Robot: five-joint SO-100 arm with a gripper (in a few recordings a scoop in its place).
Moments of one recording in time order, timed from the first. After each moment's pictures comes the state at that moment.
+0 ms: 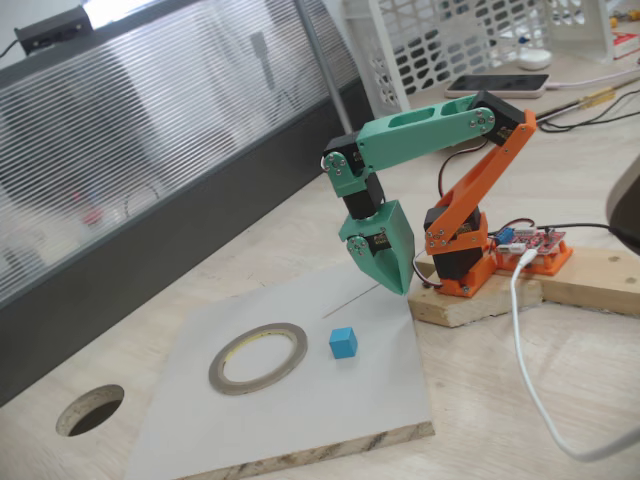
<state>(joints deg) 9.8 134.9 139.7 94.2 100.7</state>
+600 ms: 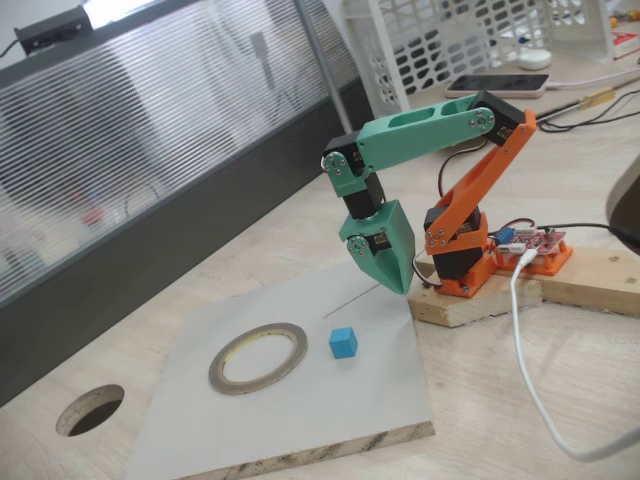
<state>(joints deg) 9.8 134.9 139.7 94.5 100.7</state>
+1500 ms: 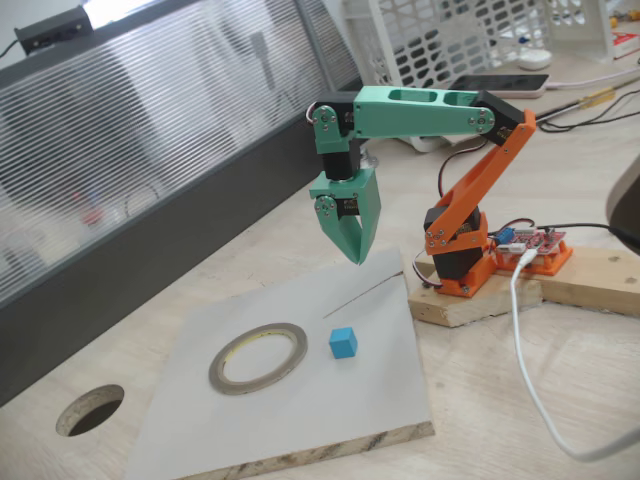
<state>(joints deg) 9.8 134.9 120.7 94.9 100.7</state>
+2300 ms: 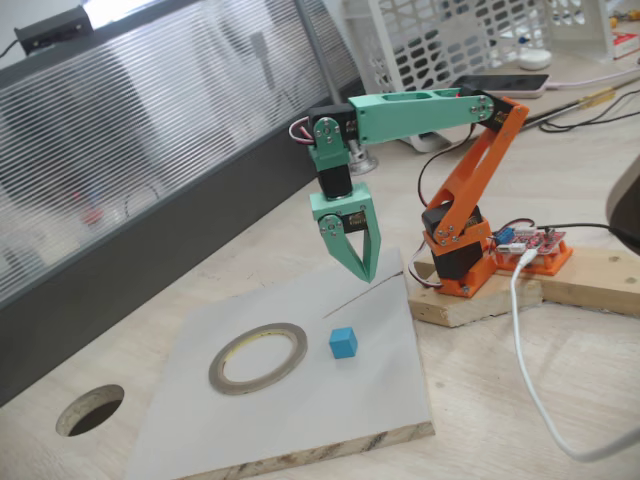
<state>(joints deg) -13.3 131.1 120.7 94.7 100.4</state>
